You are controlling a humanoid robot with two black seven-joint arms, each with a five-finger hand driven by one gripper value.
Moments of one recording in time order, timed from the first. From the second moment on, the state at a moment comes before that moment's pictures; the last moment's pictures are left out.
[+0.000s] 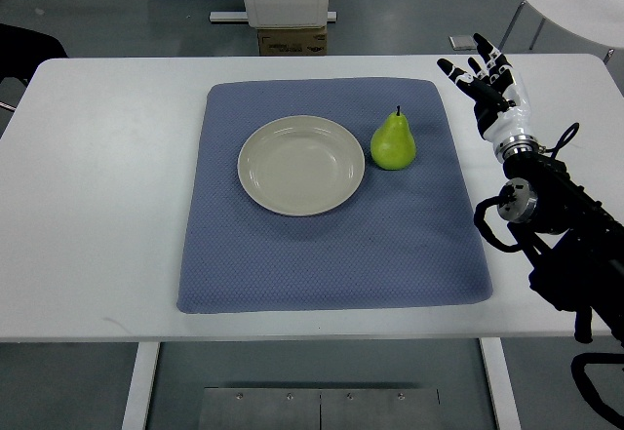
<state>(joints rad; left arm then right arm) 0.00 0.00 -0.11 -0.24 -0.10 0.11 -0.47 0.76 -0.05 0.98 0.64 -0.42 -0.07 0.38</state>
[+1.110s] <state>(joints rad) 0.00 0.00 -0.11 -0.24 -0.10 0.11 -0.47 0.78 -0.06 0.97 0.64 -0.42 -0.07 0.38</state>
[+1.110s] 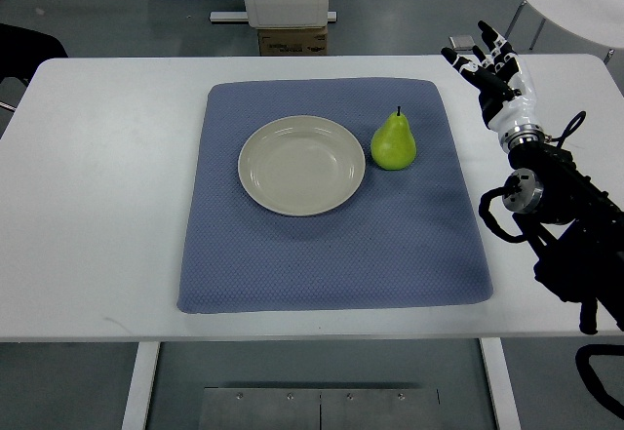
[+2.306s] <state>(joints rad) 0.00 0.00 -0.11 -0.24 -0.10 0.11 -0.47 0.79 -0.03 0.91 0.64 -0.42 -0.07 0.39</state>
